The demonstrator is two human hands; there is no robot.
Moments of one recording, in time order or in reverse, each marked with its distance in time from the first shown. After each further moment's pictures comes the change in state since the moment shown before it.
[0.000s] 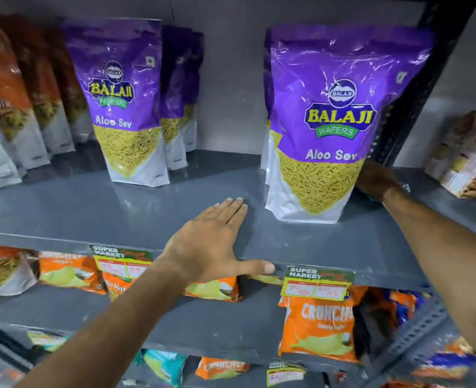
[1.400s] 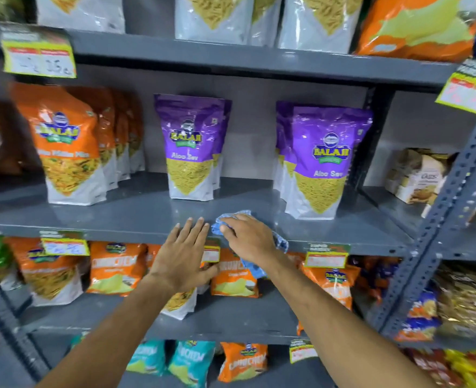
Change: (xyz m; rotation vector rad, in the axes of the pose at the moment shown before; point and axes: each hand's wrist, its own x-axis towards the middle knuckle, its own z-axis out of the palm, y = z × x) left_hand -0.152 -0.111 -0.009 0.262 0.168 -0.056; right_hand -0.284 -0.338 0.057 0.111 0.197 -0.478
